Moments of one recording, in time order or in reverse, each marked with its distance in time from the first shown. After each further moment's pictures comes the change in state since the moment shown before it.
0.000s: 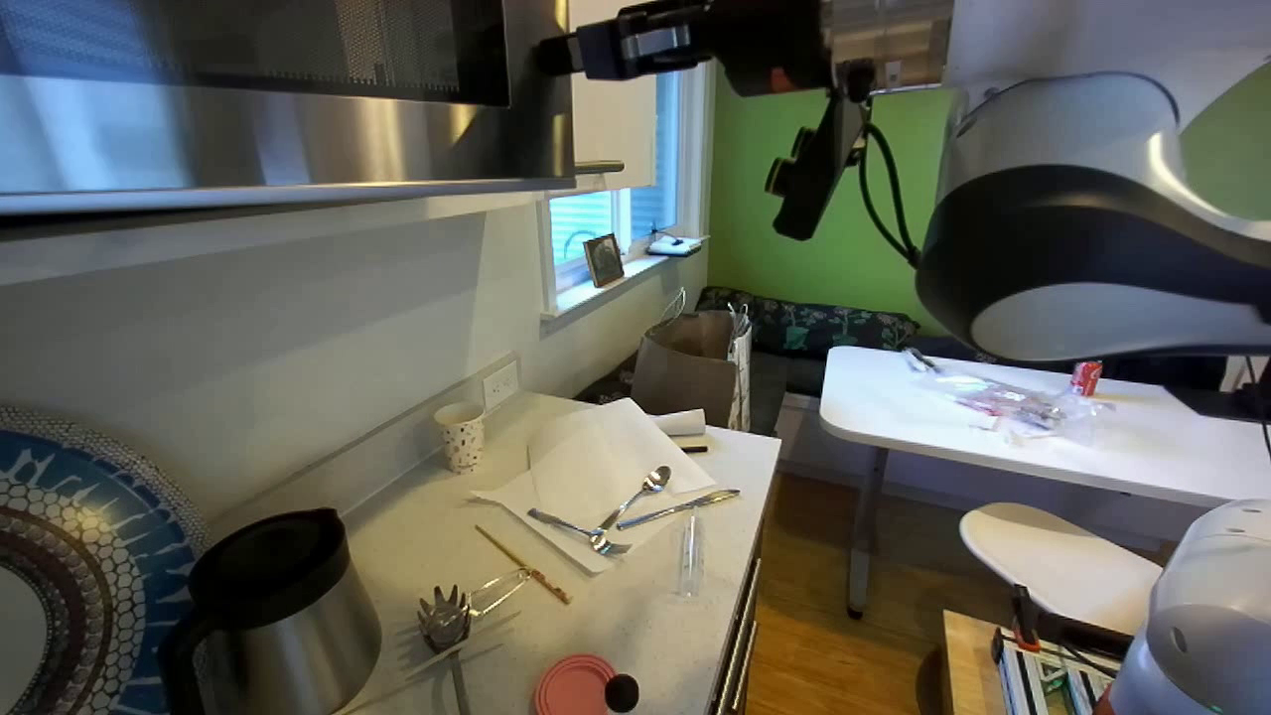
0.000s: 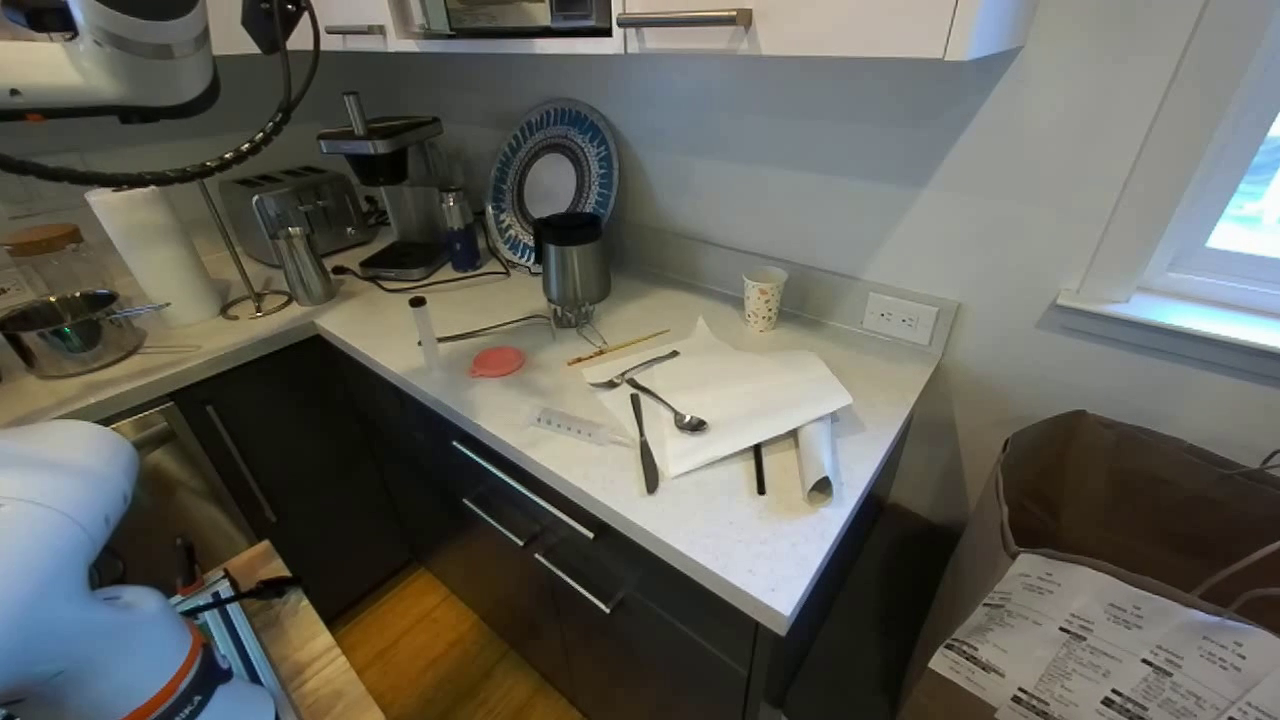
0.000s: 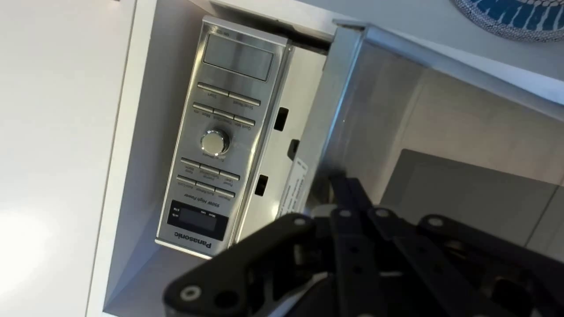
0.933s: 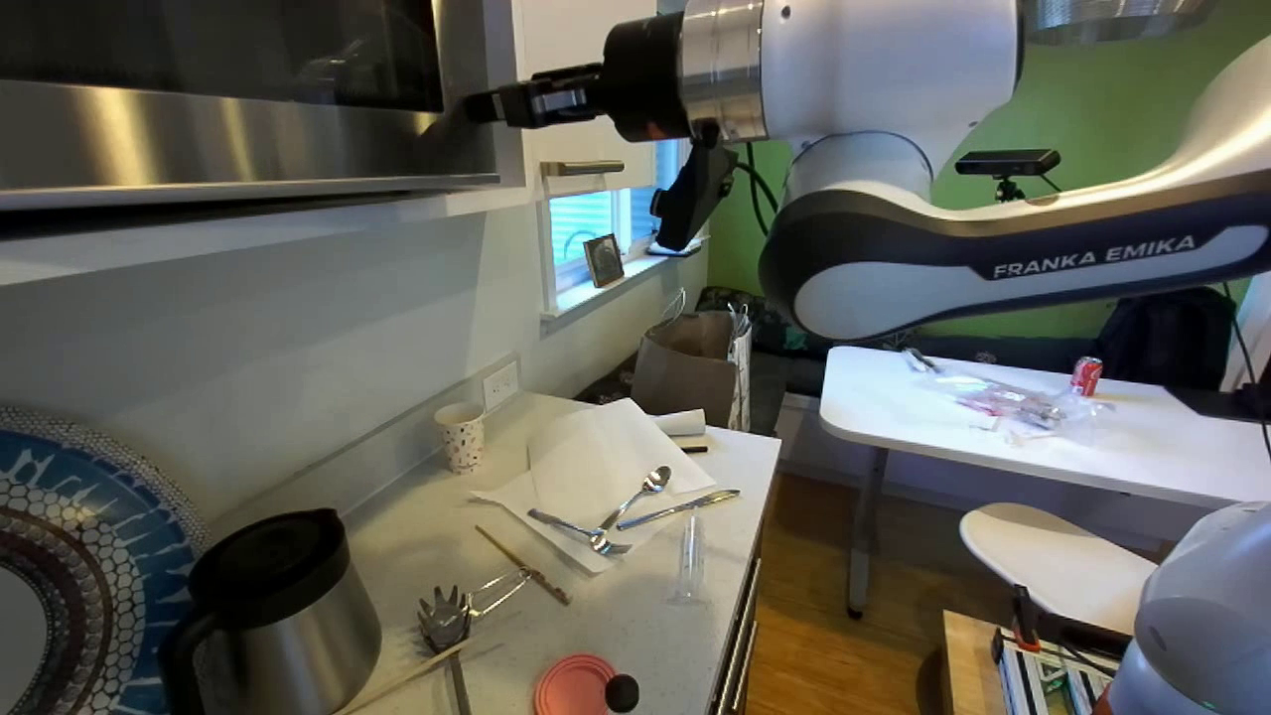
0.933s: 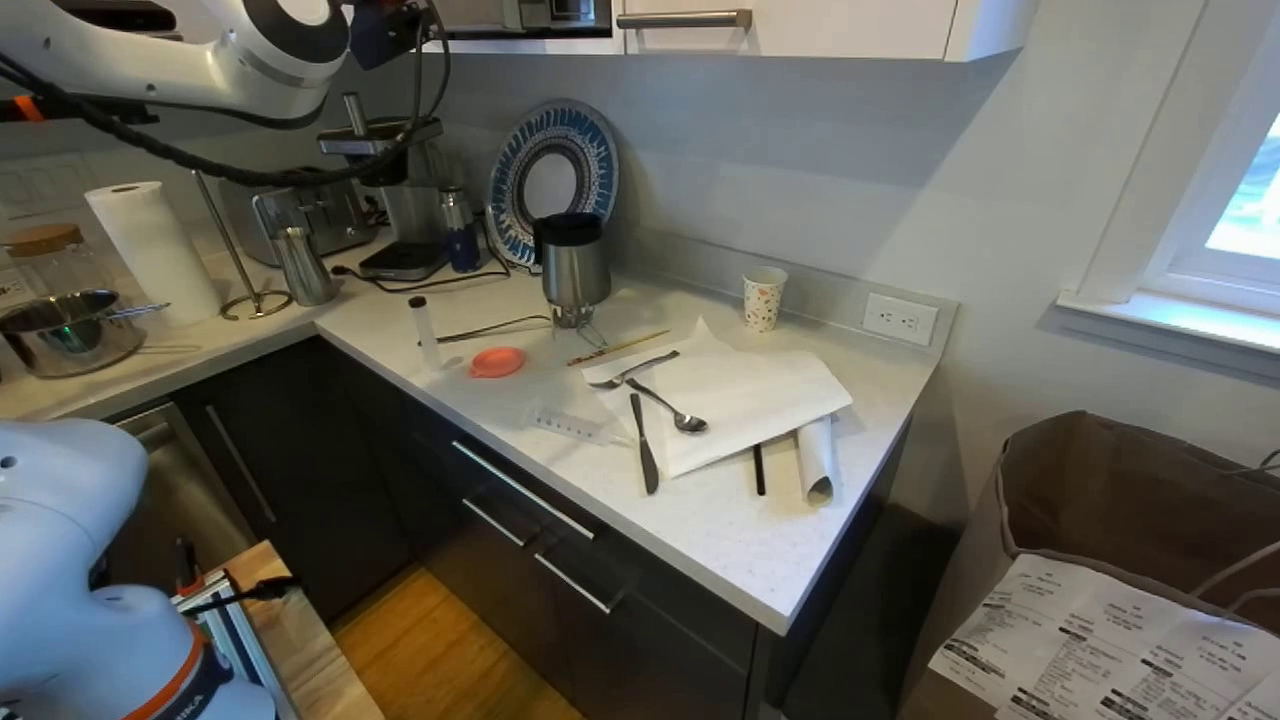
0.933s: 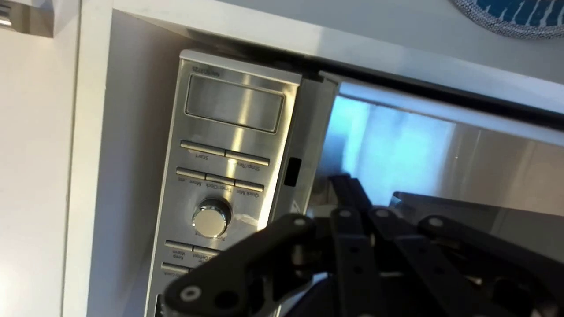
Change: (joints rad) arm -0.059 0.299 0.021 0.101 0.001 0.187 -0.091
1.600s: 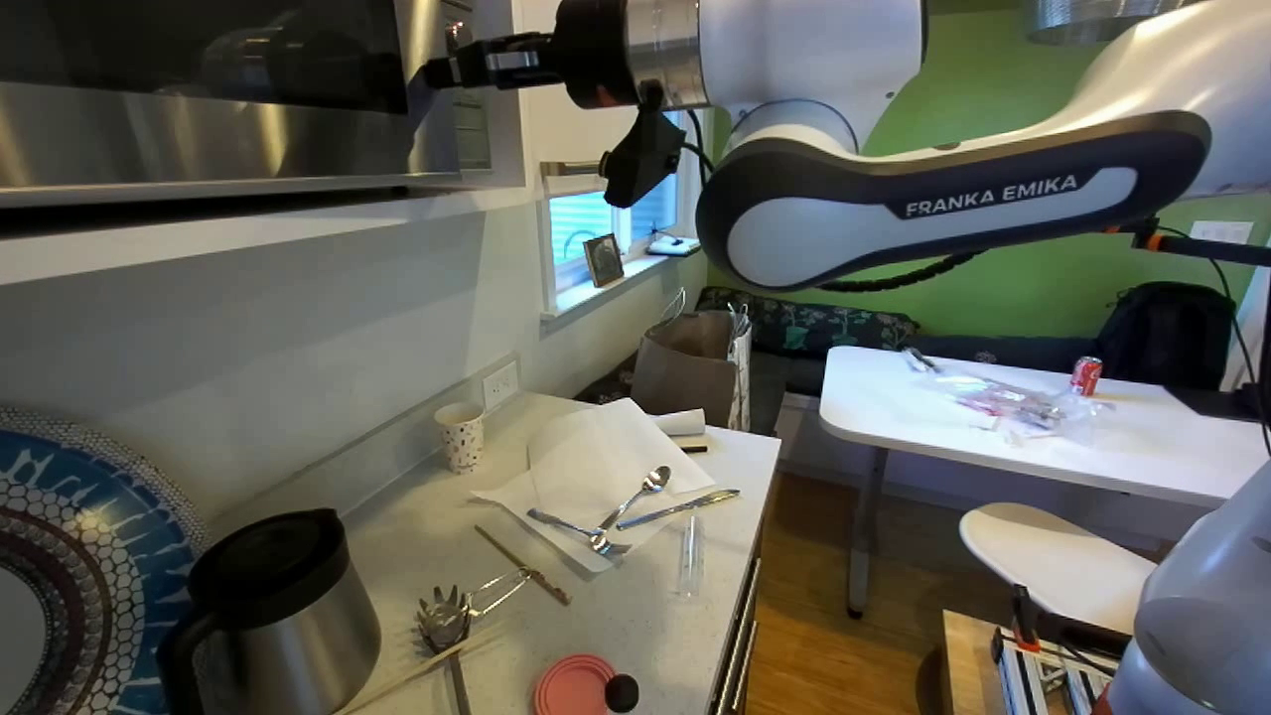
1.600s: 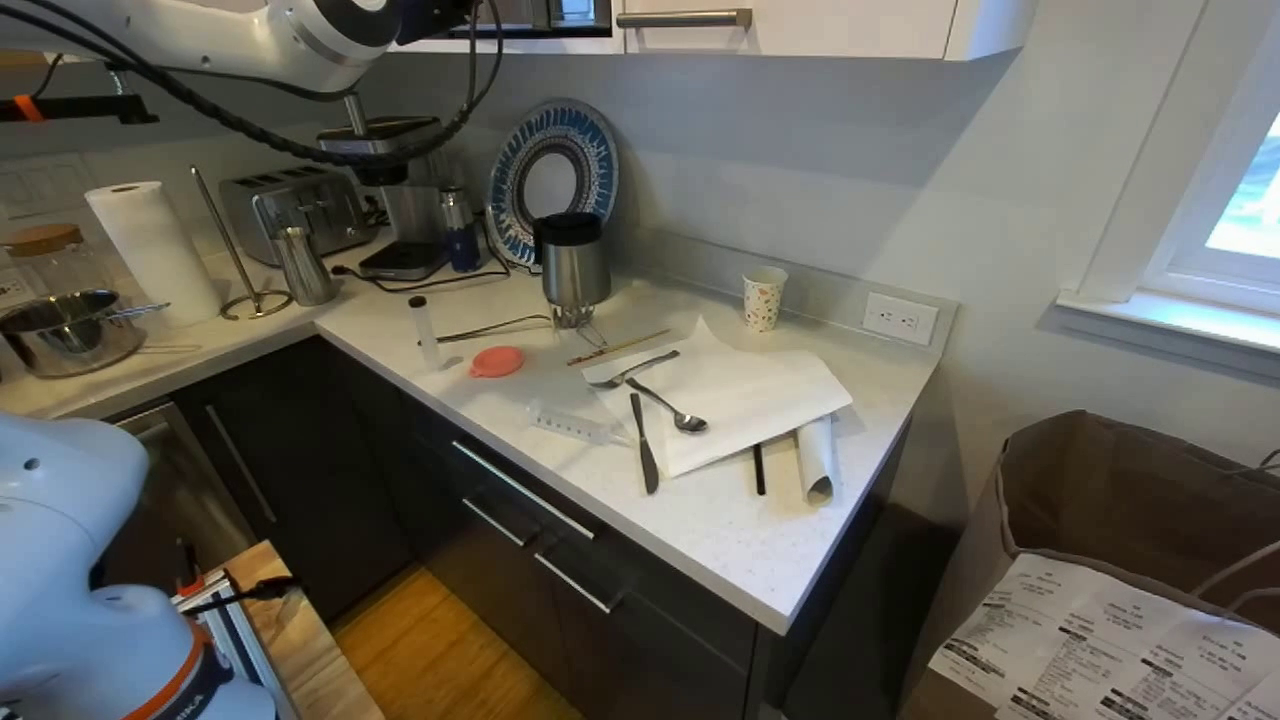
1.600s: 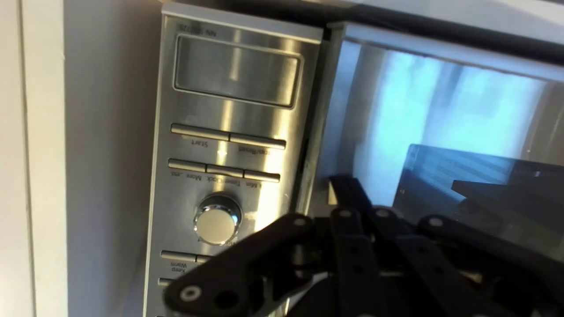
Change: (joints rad) arm 0.002 0.195 0.015 0.183 0.000 -0.001 -0.060
